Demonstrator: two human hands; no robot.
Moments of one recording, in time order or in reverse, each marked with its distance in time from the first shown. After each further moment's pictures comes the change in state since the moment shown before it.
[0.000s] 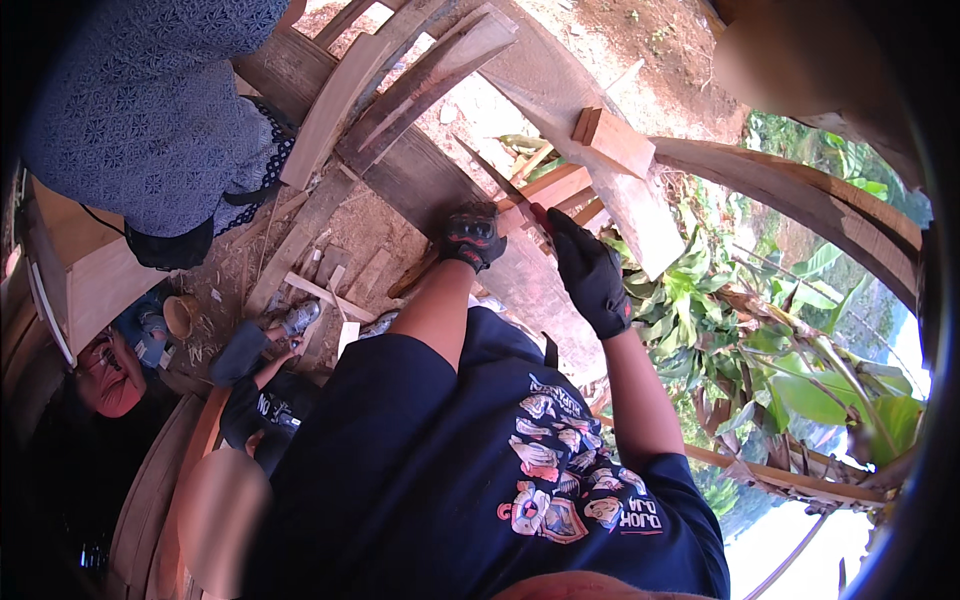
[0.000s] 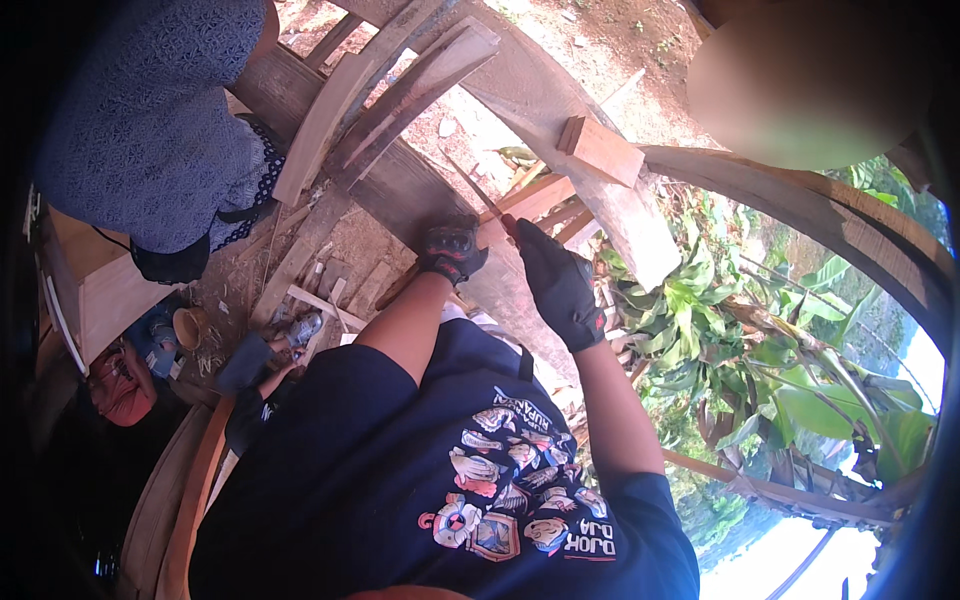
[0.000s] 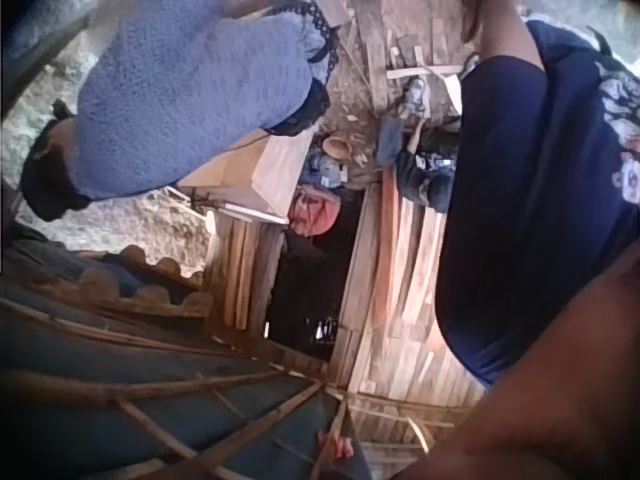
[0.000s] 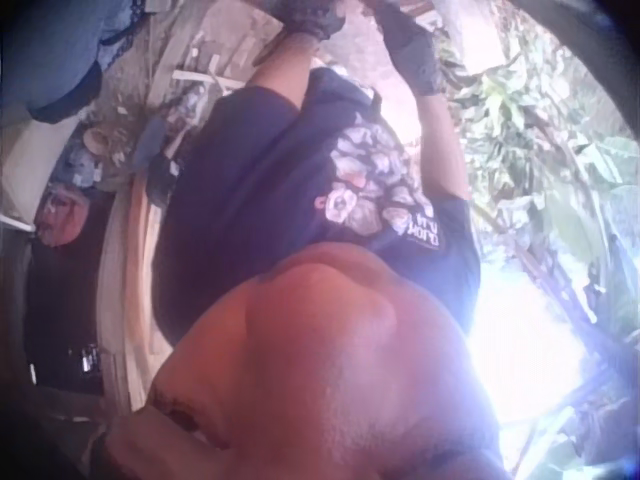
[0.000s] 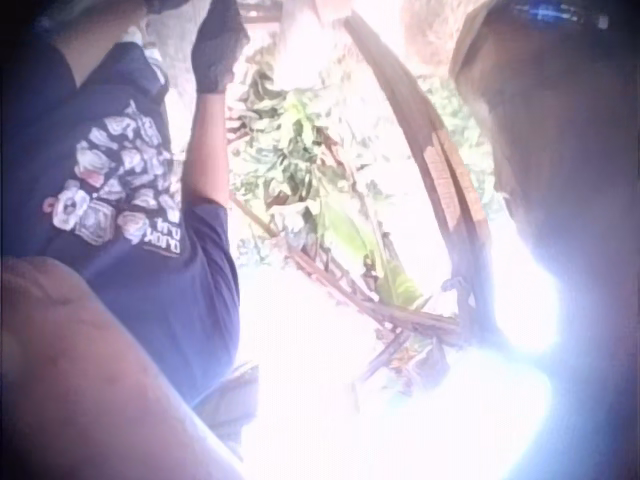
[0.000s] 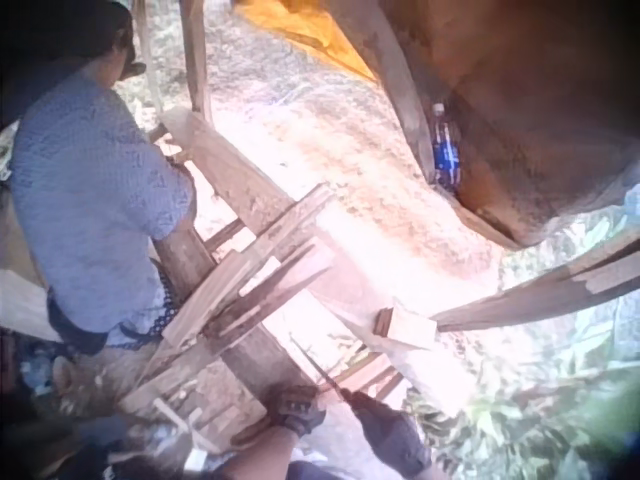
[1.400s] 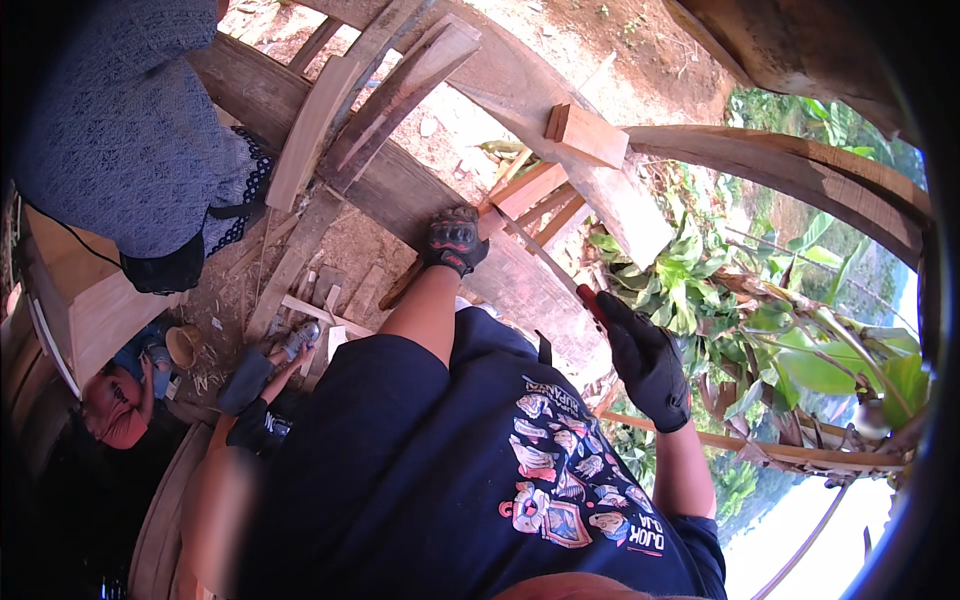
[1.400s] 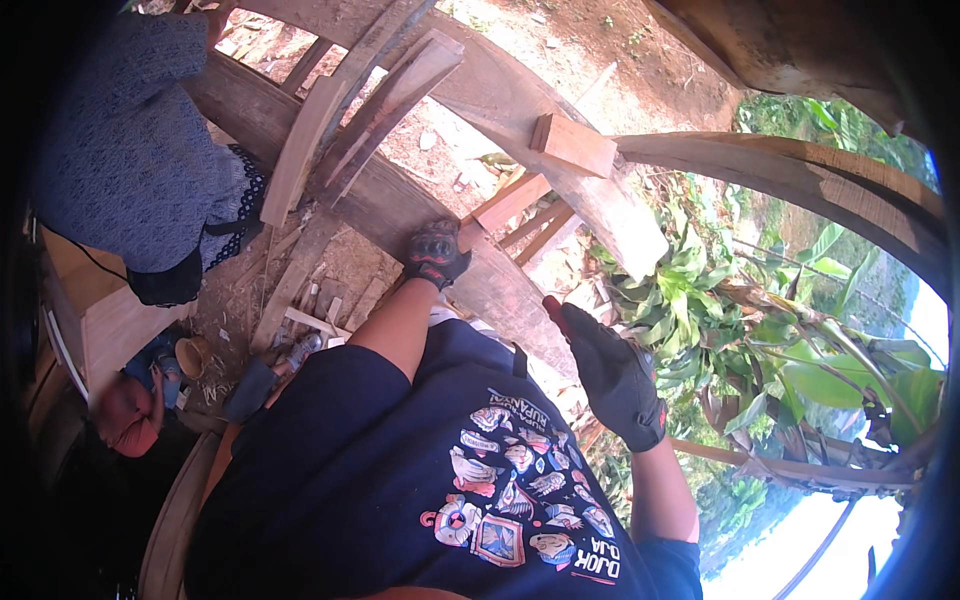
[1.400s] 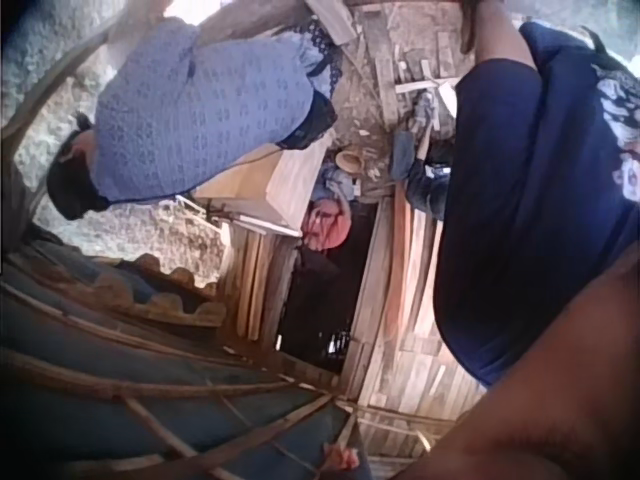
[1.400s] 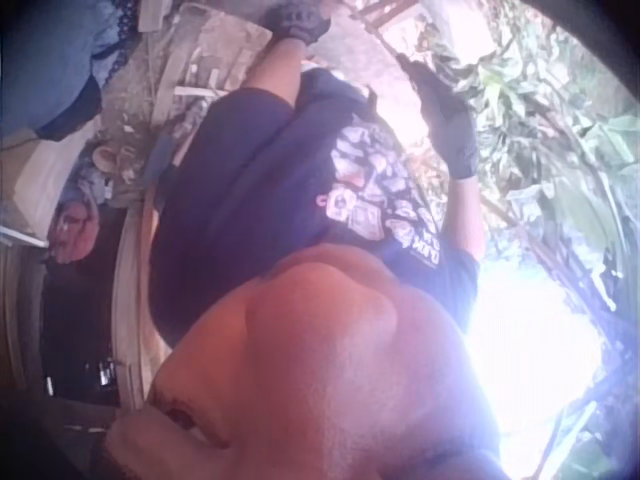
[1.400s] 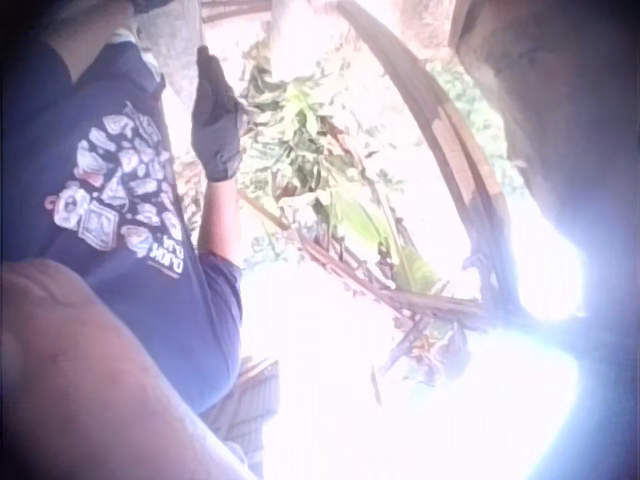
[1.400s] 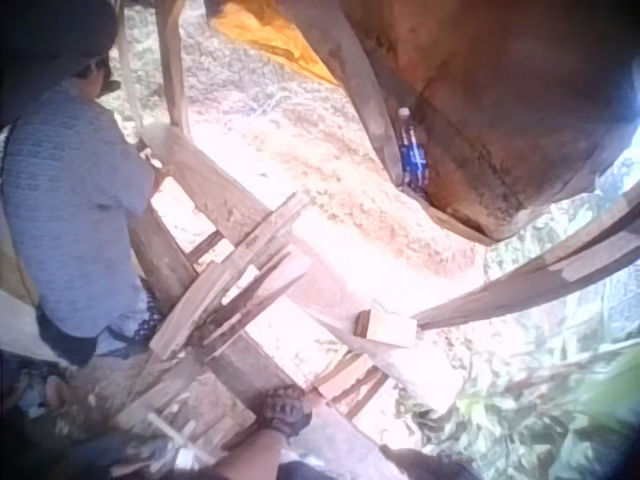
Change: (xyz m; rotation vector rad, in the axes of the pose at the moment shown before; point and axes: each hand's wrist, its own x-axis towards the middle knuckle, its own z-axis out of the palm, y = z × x) left_hand 0.003 0.010 -0.027 0.044 -0.125 -0.031; right_hand -0.114 -0.065 -0.087 0.112 -0.025 0.262
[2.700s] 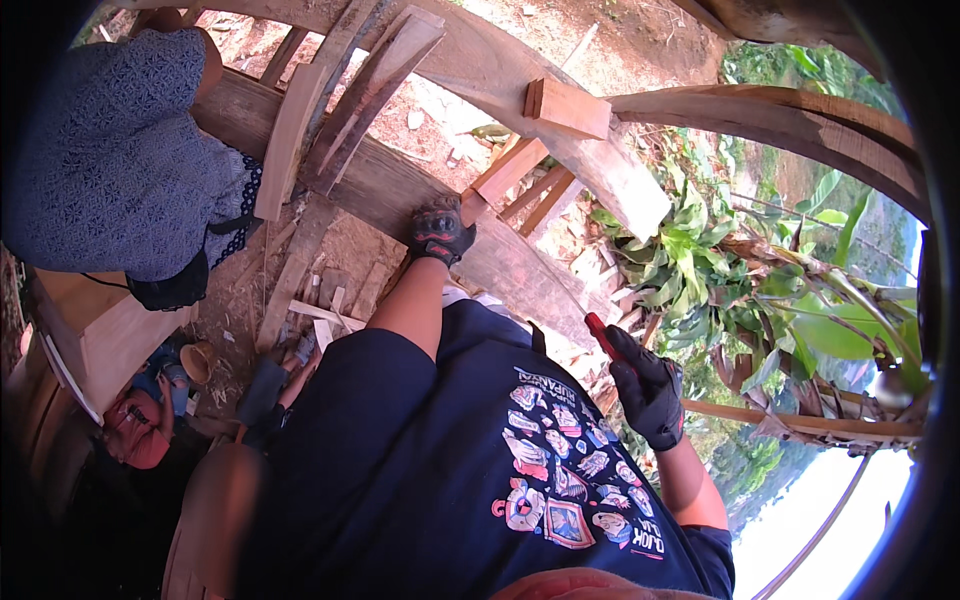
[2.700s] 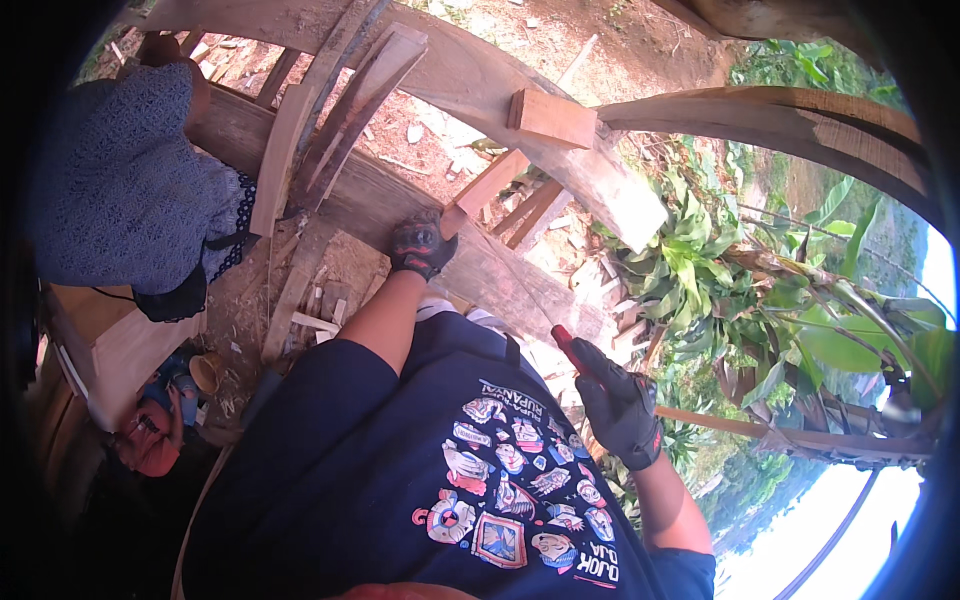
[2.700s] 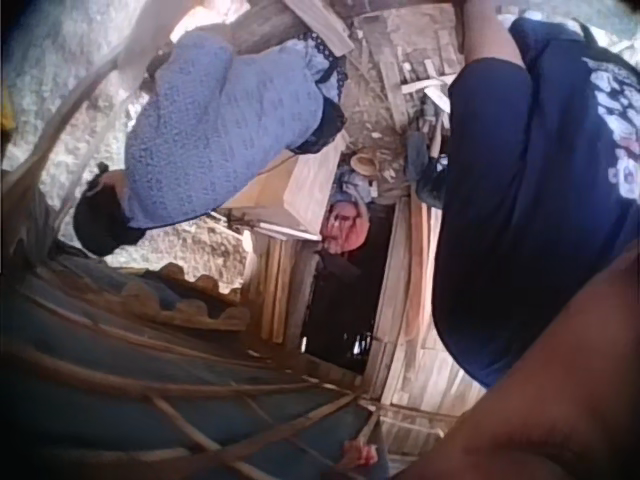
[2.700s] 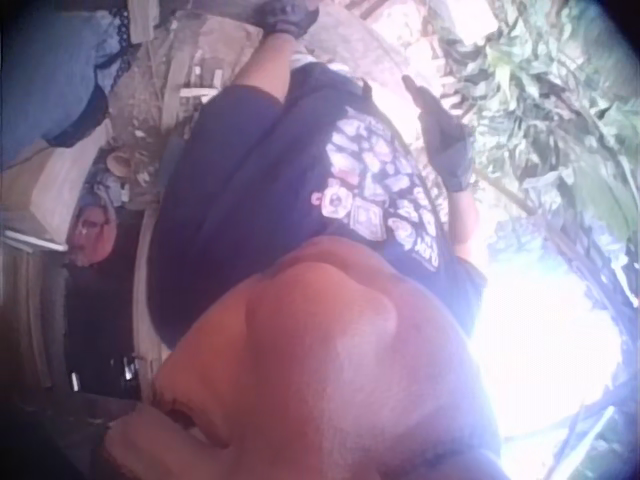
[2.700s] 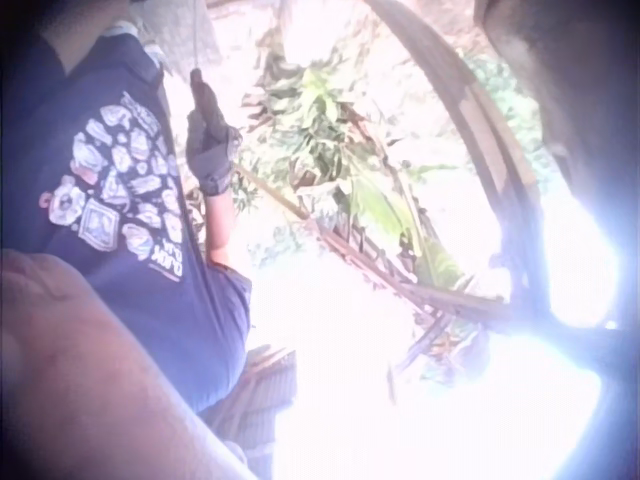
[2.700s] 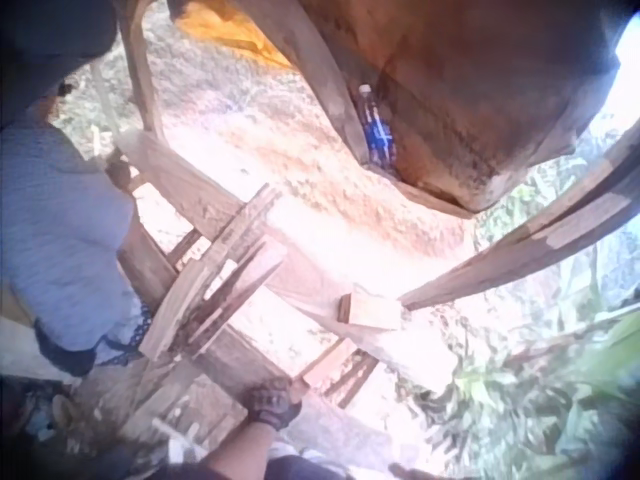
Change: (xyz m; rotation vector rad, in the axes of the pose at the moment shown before) left_hand -0.002 0.007 -0.003 0.071 -0.038 -0.031; right_hand -0.082 0.067 0.007 0.065 0.090 -0.079
